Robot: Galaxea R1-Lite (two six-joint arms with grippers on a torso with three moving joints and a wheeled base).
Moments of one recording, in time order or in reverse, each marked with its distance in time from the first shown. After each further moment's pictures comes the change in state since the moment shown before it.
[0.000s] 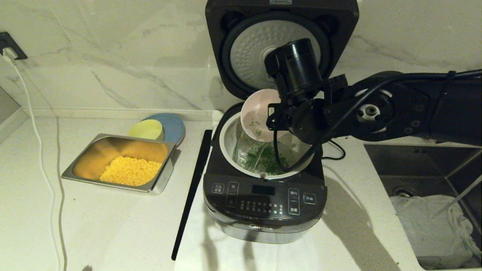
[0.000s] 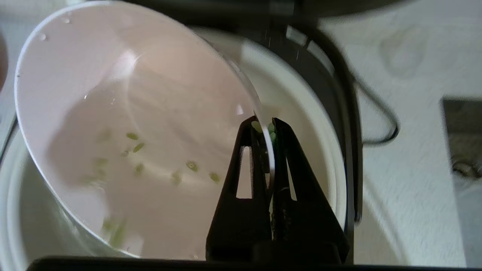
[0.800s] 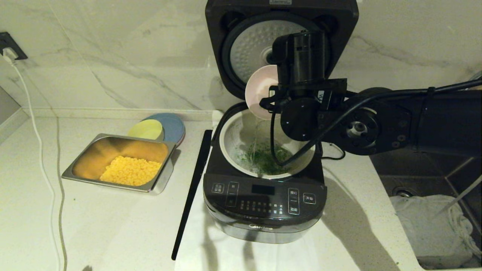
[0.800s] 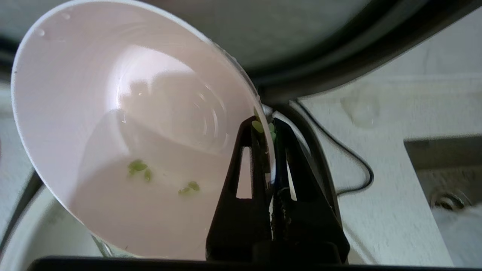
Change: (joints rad) left arm 0.000 0.000 0.000 0.000 0.000 0.000; right arm 0.001 0.000 0.096 -0.406 -0.158 -0.180
